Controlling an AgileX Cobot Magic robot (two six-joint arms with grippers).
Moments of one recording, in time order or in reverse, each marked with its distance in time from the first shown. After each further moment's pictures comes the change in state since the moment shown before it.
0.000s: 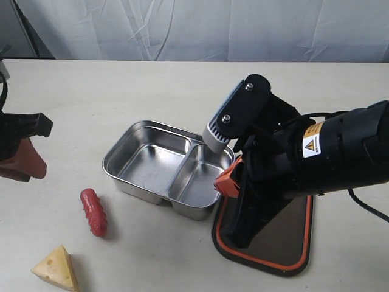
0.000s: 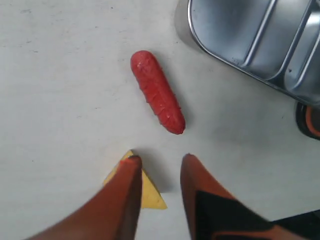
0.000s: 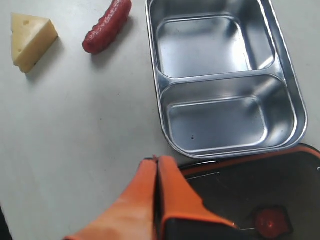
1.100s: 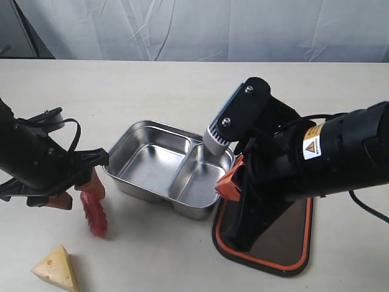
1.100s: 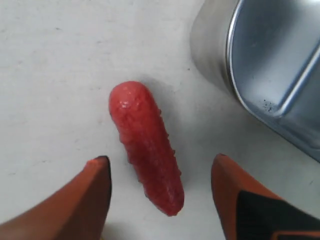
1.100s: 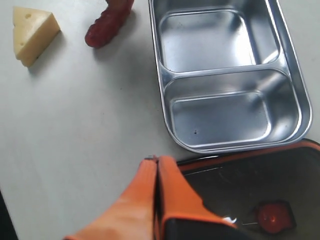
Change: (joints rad) left arm -0.152 0.282 0.148 -0.133 -0.415 -0.070; right arm 0.000 0.000 0.000 0.000 0.018 0.002
